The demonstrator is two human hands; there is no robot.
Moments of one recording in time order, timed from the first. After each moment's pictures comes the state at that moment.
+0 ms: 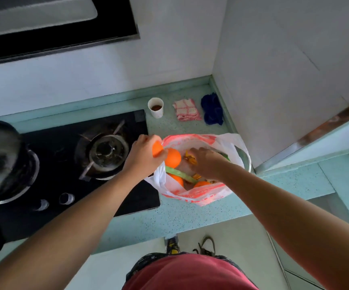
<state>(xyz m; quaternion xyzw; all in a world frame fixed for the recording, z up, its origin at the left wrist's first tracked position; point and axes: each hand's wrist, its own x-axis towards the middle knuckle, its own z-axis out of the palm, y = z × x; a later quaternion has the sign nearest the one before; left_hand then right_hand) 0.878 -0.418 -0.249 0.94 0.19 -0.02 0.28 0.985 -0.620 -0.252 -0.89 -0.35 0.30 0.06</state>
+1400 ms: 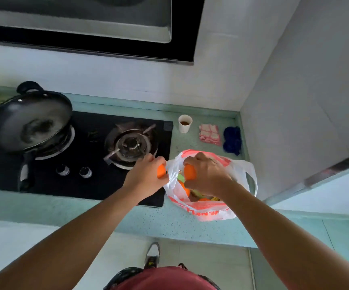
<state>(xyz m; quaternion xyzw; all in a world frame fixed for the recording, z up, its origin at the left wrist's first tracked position) 0.778 -0.449 -0.225 0.94 0.27 0.03 0.21 0.926 -0.606 -0.174 -0.85 -0.48 0.20 0.05</state>
